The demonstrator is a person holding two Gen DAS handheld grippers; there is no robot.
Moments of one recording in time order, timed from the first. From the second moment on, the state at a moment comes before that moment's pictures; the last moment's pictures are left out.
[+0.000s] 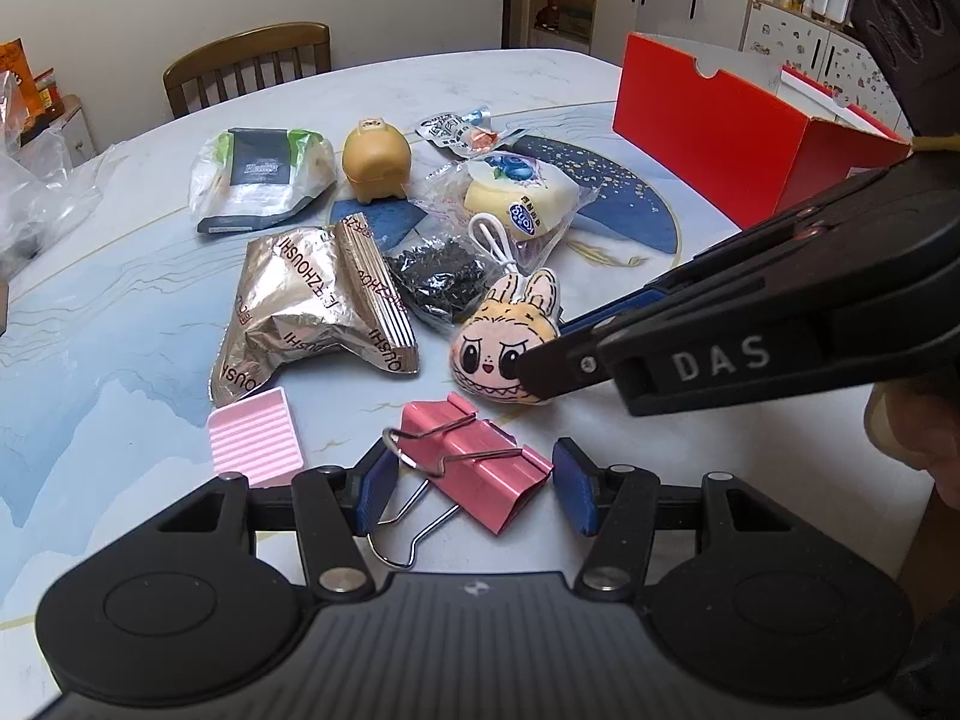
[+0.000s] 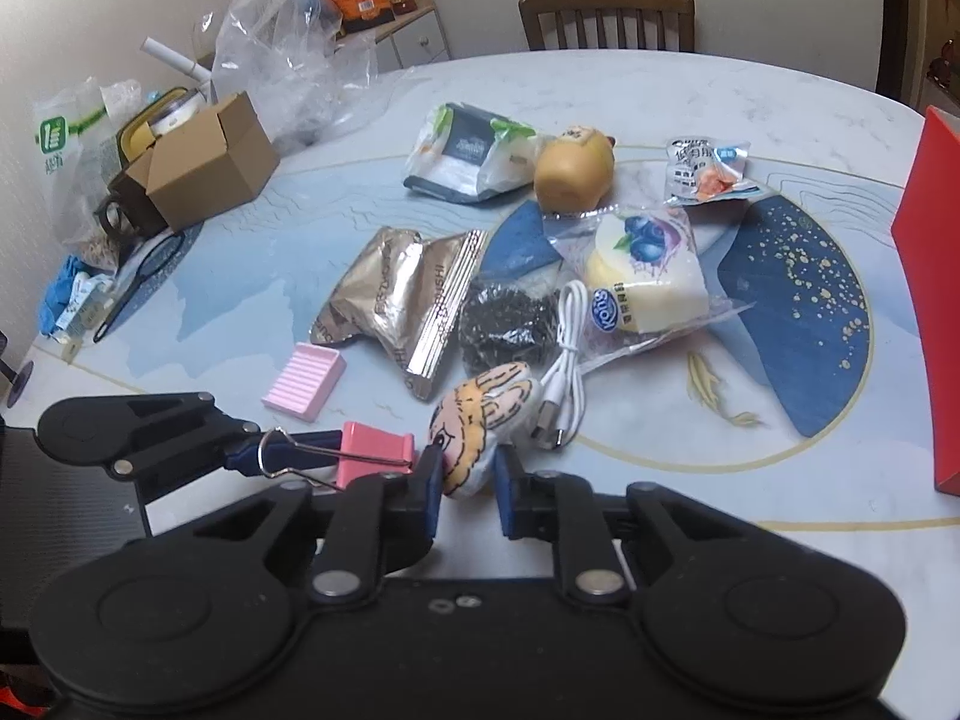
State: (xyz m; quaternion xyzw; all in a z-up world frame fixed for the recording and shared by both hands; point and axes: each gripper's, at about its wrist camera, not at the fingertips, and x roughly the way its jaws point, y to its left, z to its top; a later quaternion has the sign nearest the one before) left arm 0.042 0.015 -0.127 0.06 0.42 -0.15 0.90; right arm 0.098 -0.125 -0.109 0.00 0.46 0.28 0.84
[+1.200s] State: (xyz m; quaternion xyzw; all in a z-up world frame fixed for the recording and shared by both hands) left arm 0.068 -0.061 -0.010 0.07 0.34 -0.22 0.91; right arm 0.068 -0.253 -0.009 0.08 0.36 0.18 0.91
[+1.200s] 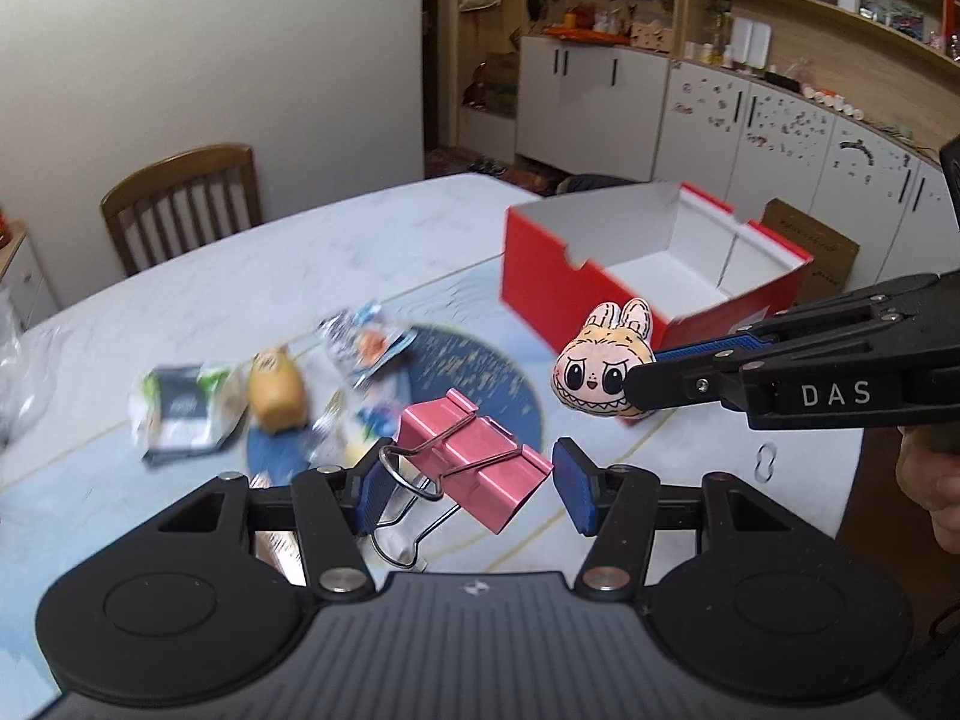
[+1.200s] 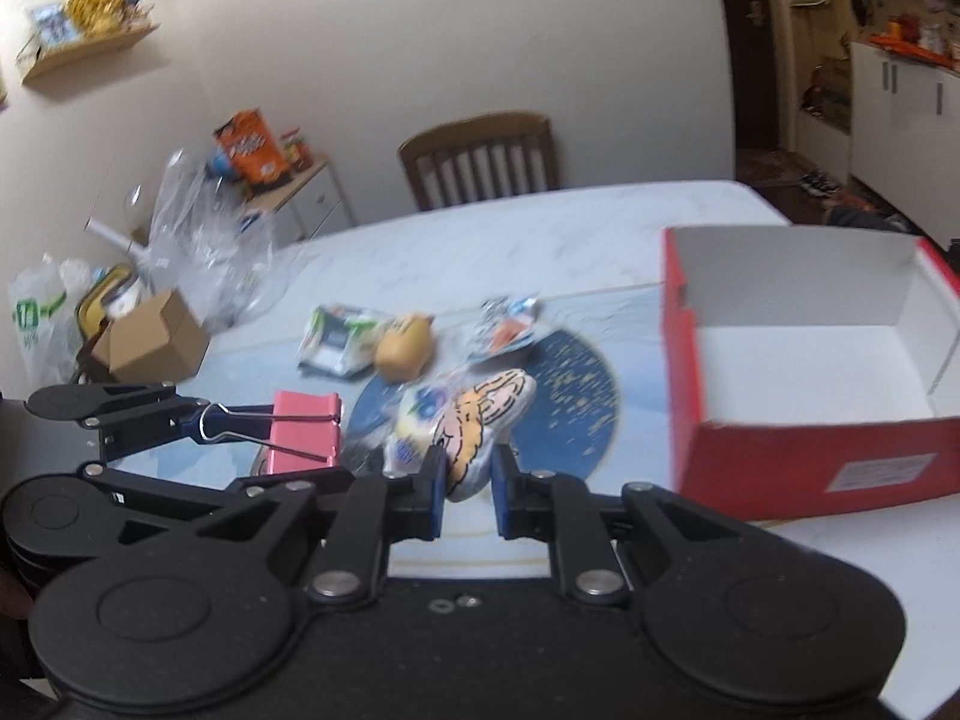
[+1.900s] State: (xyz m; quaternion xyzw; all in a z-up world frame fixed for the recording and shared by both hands) left arm 0.114 -0.195 0.023 0.12 0.29 -0.30 0.90; right arm 0.083 -0.363 0.012 0.08 0.31 0.09 0.94
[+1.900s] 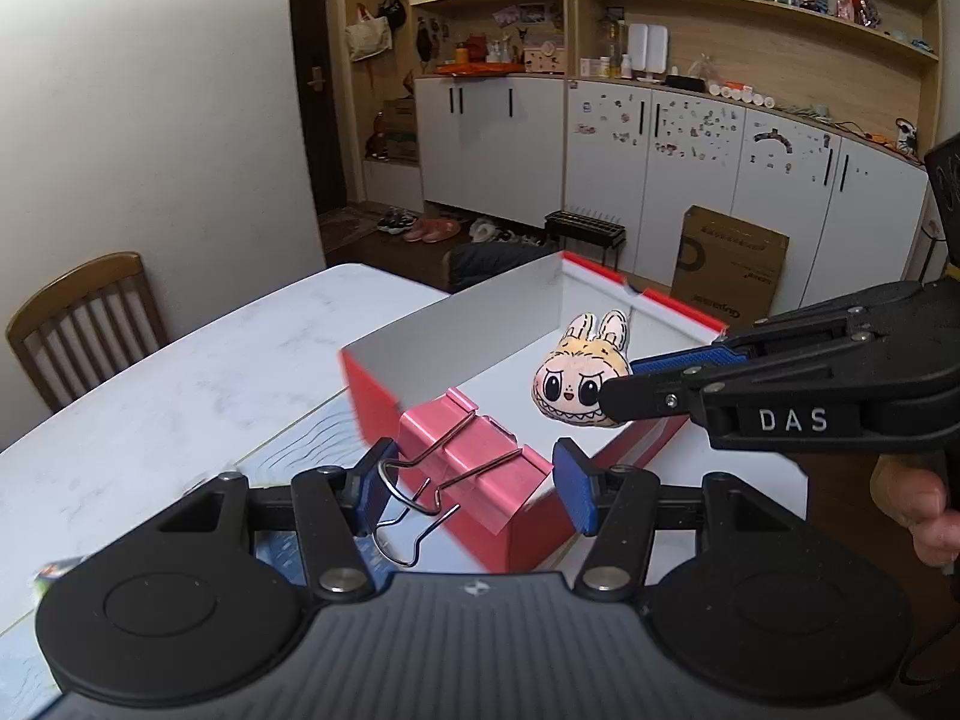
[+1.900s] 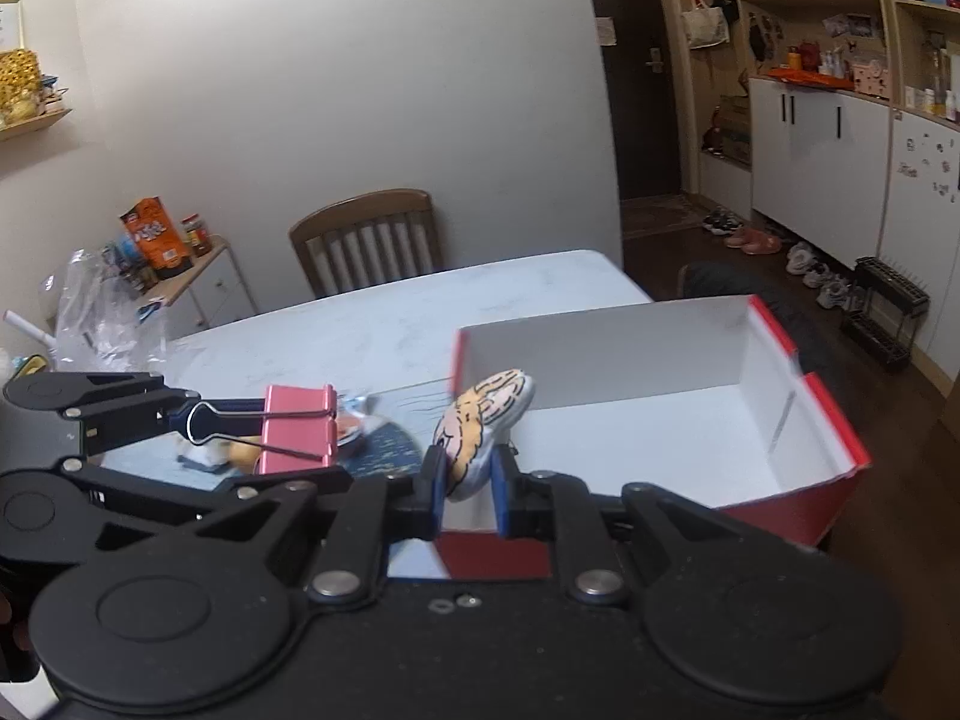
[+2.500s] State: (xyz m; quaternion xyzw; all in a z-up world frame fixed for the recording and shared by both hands) left arm 0.171 -0.296 -0.010 0.16 0.34 -0.29 0.88; right arm 0.120 -0.457 -0.017 0.08 0.36 0.05 0.93
